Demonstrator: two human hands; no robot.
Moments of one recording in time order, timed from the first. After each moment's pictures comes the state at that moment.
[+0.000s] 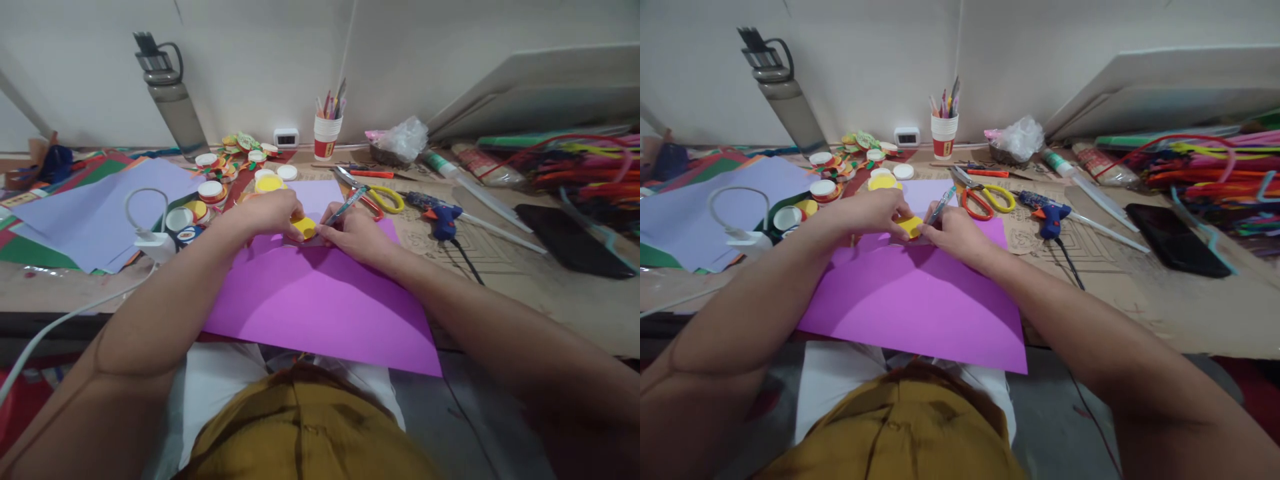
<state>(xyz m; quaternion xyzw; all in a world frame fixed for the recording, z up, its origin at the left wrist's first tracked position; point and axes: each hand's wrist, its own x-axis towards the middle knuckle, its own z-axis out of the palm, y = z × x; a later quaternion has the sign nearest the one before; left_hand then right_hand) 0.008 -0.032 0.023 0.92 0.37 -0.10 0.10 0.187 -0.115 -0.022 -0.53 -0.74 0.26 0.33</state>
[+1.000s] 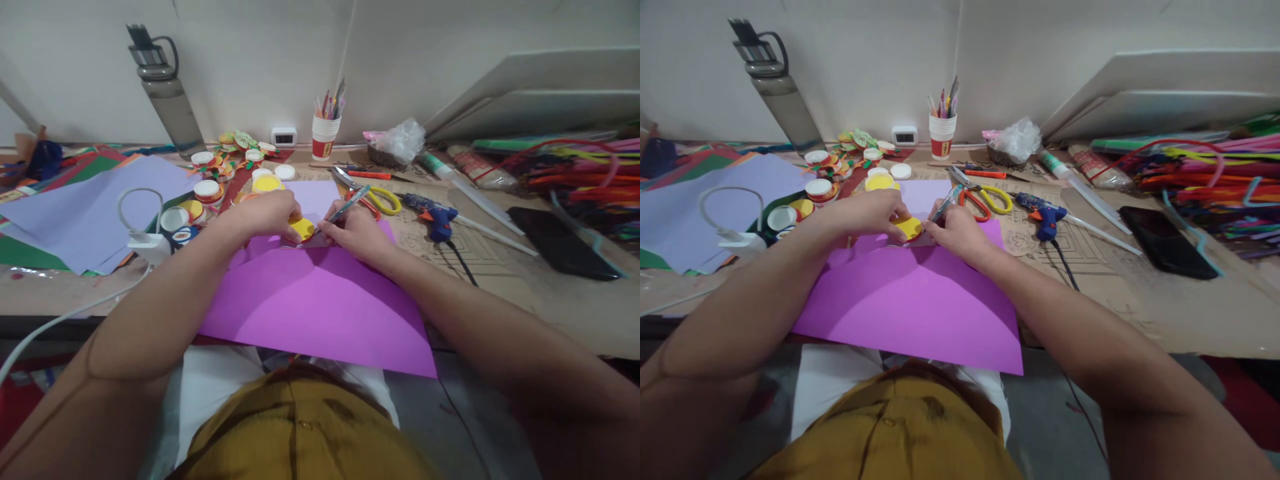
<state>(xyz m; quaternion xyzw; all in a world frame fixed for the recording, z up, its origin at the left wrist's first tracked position) 0.010 -0.037 0.028 0.92 0.36 -0.11 0.08 0.194 -0.105 -0.036 -0.55 -0.69 0.28 0.37</state>
